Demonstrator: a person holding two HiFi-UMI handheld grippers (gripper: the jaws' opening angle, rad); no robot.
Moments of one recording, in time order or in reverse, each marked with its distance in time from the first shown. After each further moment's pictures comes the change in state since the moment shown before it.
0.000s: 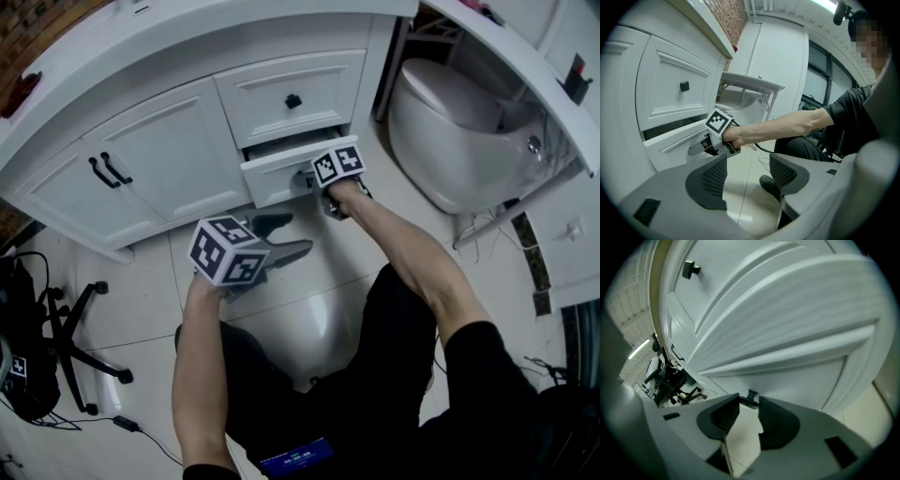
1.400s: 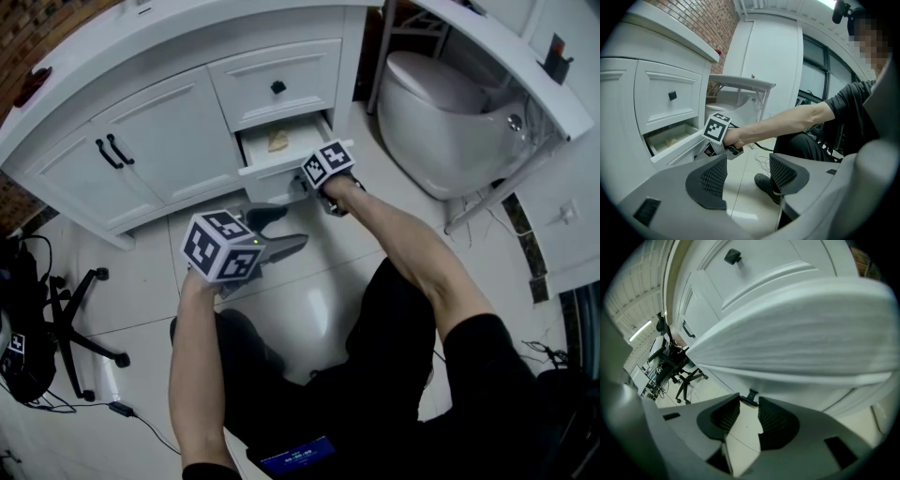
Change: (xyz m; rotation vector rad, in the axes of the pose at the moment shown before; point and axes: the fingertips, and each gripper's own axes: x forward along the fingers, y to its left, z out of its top) left arm -0.011 -0.072 -0.005 0.053 0.014 0.039; right arm -0.036 0.027 -0.069 -0.123 0.155 -0.041
